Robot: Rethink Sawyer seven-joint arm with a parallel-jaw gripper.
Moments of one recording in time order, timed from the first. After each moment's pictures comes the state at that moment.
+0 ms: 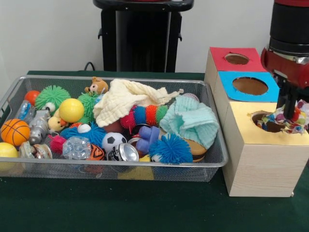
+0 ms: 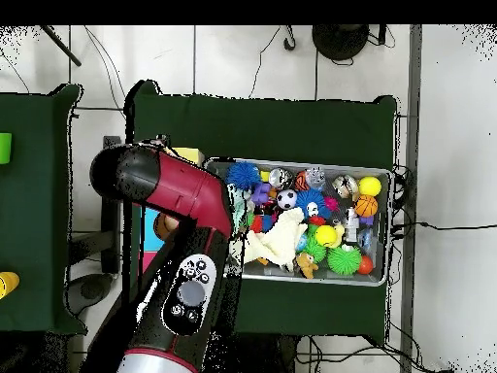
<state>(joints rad) 0.28 -0.41 -0.40 1.34 0.69 0.64 2.59</state>
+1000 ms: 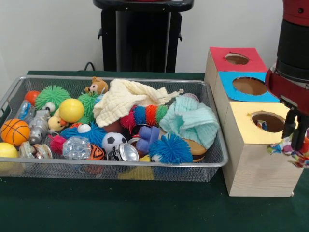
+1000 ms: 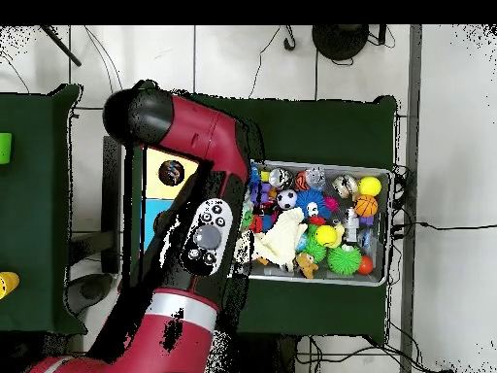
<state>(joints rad) 0.20 -0.21 -0.49 0.94 0.69 0.87 2.61</state>
